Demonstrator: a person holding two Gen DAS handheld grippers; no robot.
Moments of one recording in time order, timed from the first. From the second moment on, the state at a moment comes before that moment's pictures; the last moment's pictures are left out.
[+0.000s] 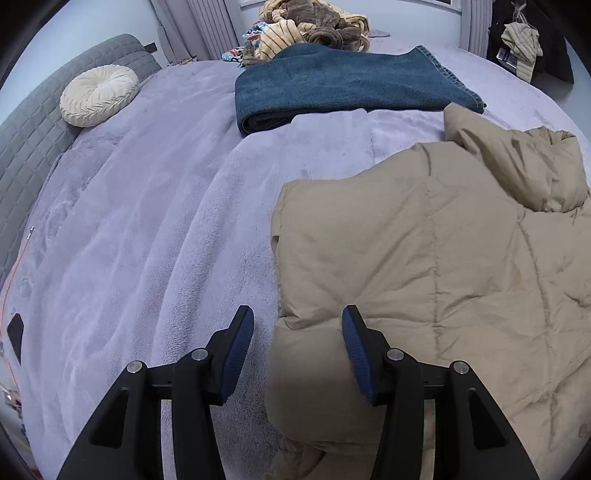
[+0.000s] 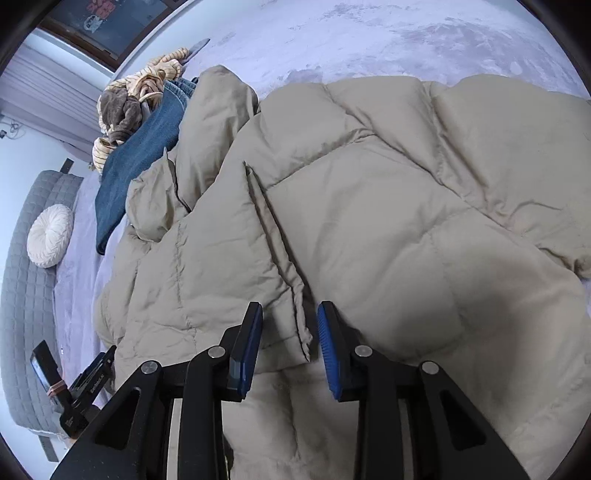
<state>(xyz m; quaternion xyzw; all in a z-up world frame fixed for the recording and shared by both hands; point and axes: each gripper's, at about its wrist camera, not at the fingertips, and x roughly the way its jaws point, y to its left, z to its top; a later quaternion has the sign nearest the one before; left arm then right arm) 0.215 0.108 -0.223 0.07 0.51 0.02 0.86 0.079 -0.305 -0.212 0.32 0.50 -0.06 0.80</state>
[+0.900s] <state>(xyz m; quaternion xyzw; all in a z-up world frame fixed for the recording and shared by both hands) 0.129 -0.136 -0.192 0.01 0.57 -0.14 0.81 -0.099 -0.583 -0.203 0.53 0.37 -0.22 0.73</state>
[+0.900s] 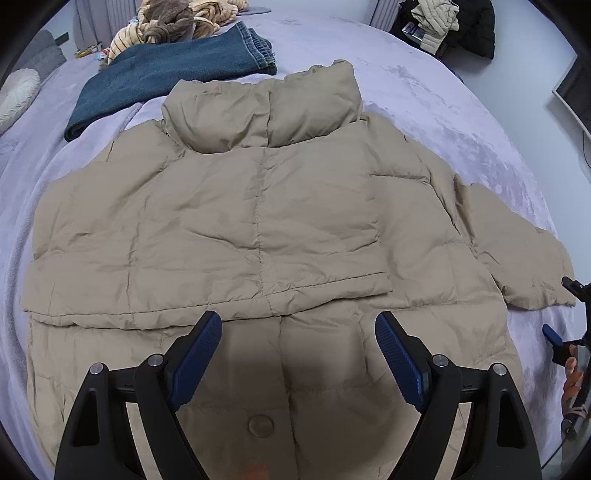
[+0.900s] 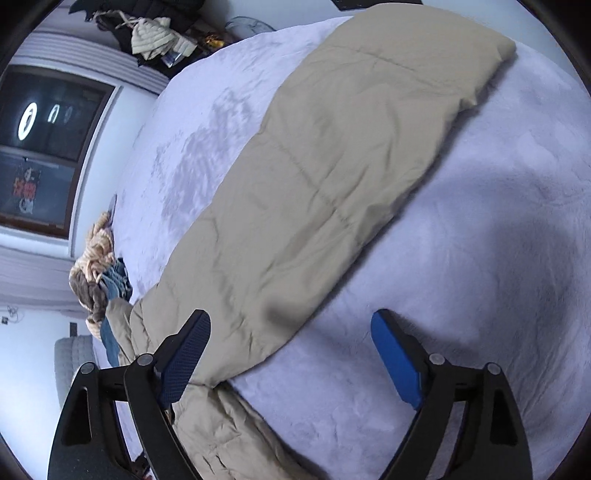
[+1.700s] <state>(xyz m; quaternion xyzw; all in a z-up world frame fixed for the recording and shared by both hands) 0.142 -0.095 -0.171 -0.01 0.53 -0.11 0.84 -0.021 -0.631 -0.196 0.62 0.29 -0.16 0.71</state>
